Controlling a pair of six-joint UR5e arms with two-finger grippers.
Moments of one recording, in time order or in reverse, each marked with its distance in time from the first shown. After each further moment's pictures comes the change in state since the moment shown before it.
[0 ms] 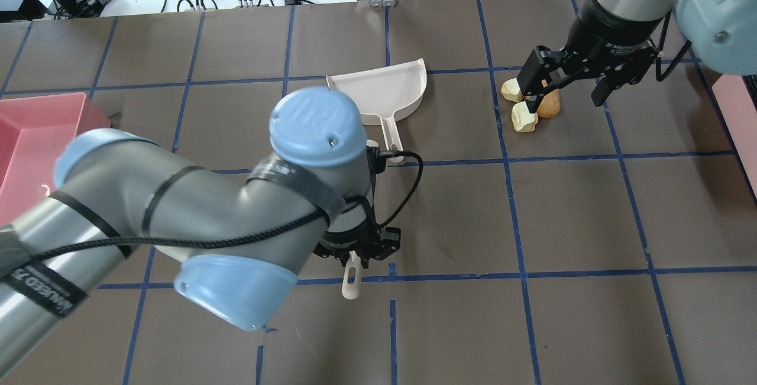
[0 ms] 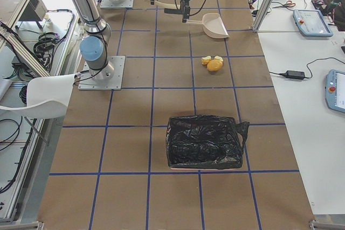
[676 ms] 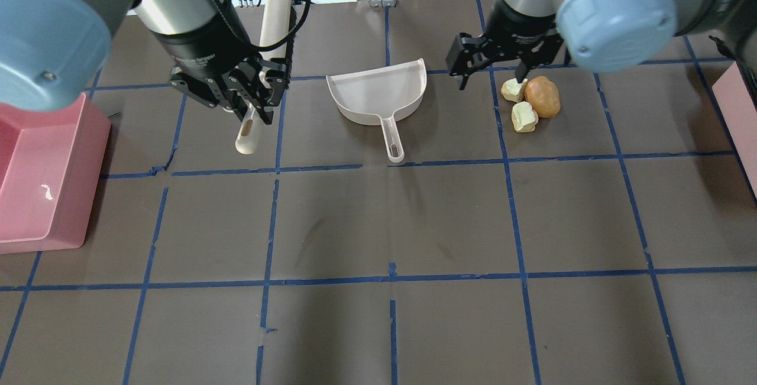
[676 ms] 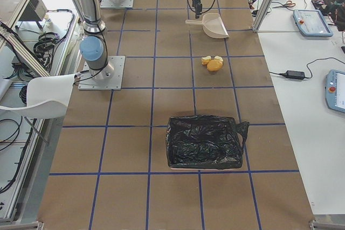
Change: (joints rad) left arm 0.283 -0.061 0.402 -0.228 0.036 0.326; right arm 0.194 0.234 -0.077 -0.286 0.028 0.172
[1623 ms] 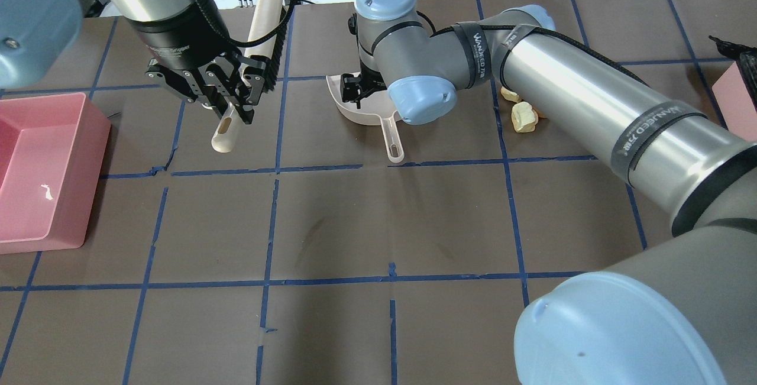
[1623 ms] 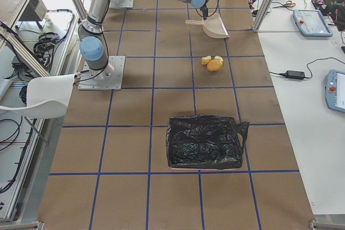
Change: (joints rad) left arm 0.018 0.004 0.013 -0.072 0.010 0.009; right arm 0.185 0.314 -0.073 -0.319 -0.074 0.148
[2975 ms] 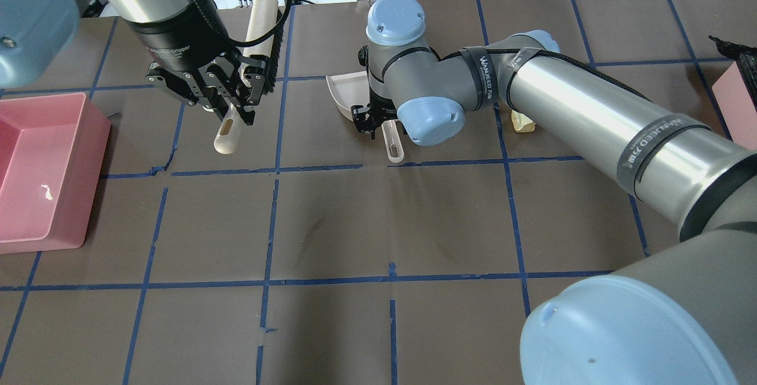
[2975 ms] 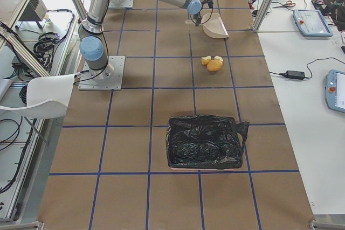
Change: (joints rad) left arm 0.005 0.001 -0.003 -0.004 -0.016 -0.020; right arm 0.000 -0.008 0.094 0.014 0.041 0.011
